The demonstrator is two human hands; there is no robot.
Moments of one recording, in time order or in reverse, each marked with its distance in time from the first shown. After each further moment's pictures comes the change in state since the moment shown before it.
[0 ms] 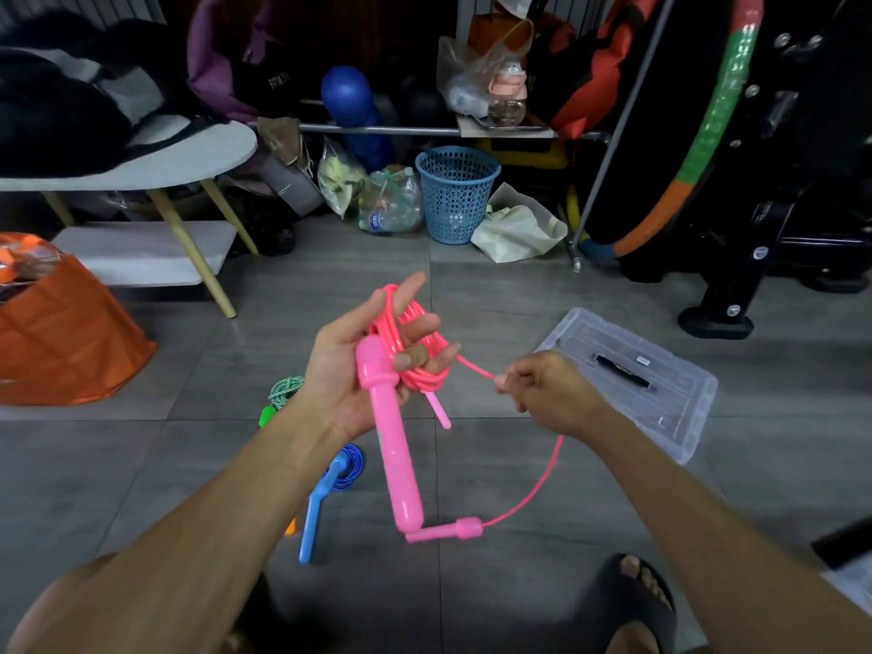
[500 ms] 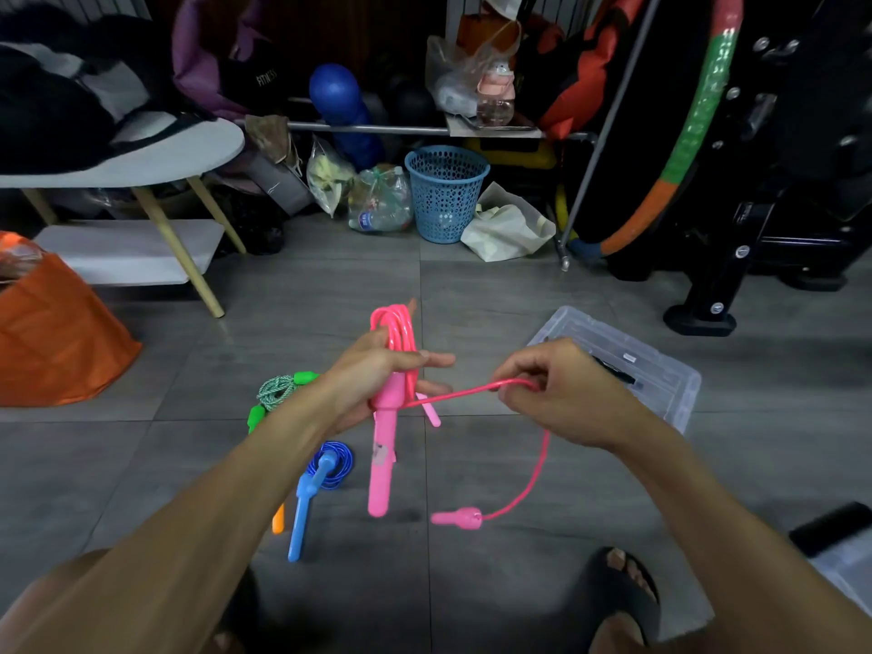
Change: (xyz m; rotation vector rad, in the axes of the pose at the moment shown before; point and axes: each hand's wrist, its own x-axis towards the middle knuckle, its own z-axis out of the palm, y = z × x) left_hand 0.014 -0.015 -0.004 0.765 0.269 -0.112; right_hand -0.051 -0.043 -0.034 0.089 -0.038 -0.191
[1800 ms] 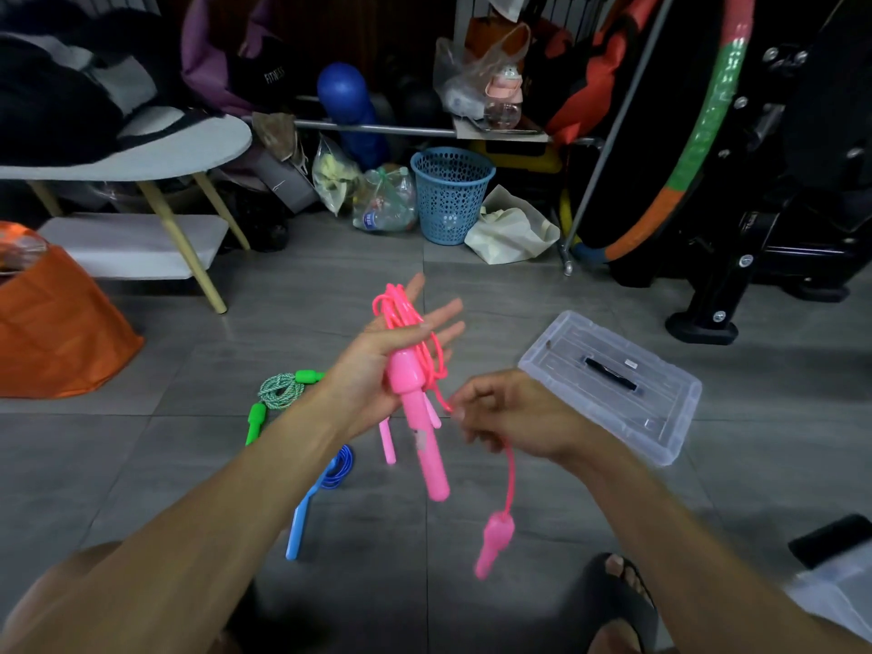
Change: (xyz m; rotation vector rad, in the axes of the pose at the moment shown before) left_hand -0.006 0.006 0.009 -0.390 -0.099 0.188; right_hand 0.020 0.017 0.043 0.384 -0.234 0.220
